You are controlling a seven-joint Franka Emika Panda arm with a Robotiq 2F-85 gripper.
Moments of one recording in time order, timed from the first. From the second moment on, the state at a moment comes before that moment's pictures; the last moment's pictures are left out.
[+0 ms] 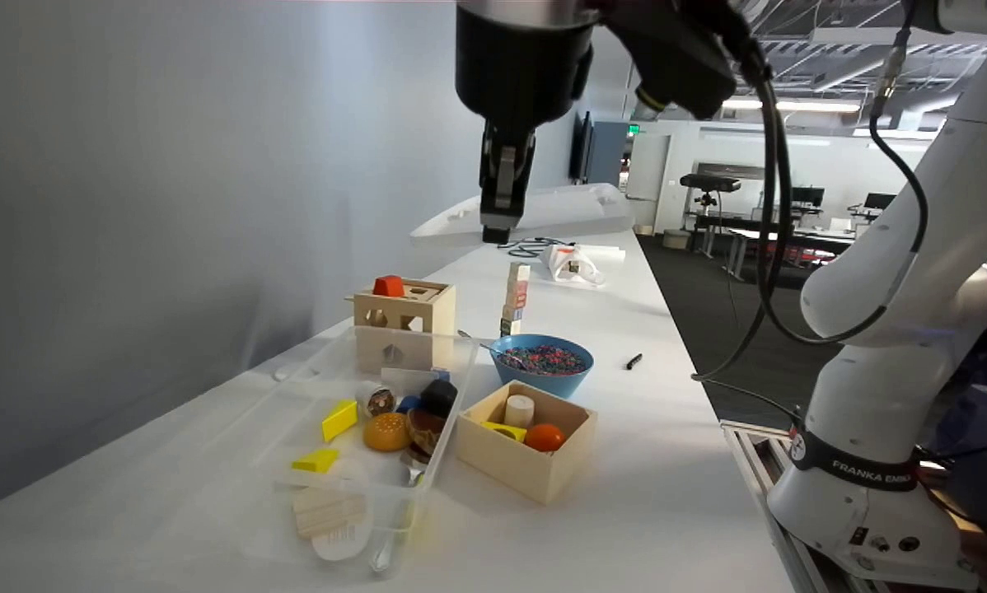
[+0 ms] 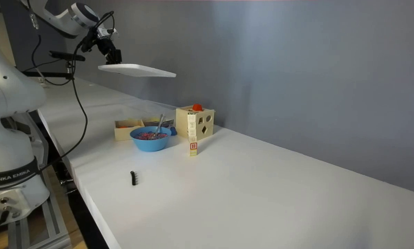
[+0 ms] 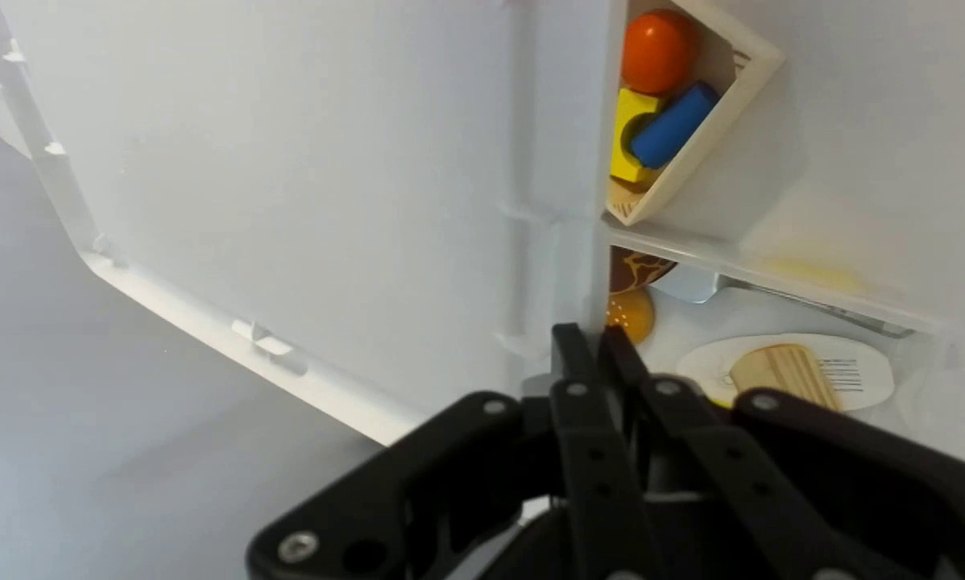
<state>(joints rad) -1.00 -0.23 1.70 -1.74 -0.41 1.54 0.49</state>
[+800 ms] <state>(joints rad) -1.42 -0.44 1.97 -1.66 -0.18 1.75 0.36</state>
